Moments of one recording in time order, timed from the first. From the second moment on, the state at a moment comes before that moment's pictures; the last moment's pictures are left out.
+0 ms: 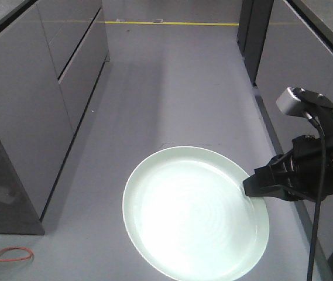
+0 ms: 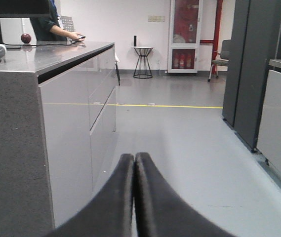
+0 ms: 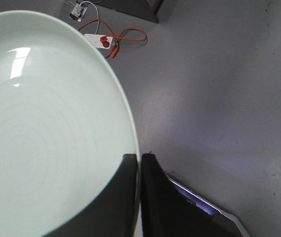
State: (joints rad) left arm 0.03 -0.01 0.03 0.04 0.05 -0.07; right arm 0.14 1.22 -0.97 0.70 1.03 -0.44
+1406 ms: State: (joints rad) left arm 0.03 -0.01 0.03 0.04 0.05 -0.07; right arm 0.14 1.22 -0.97 0.70 1.03 -0.44
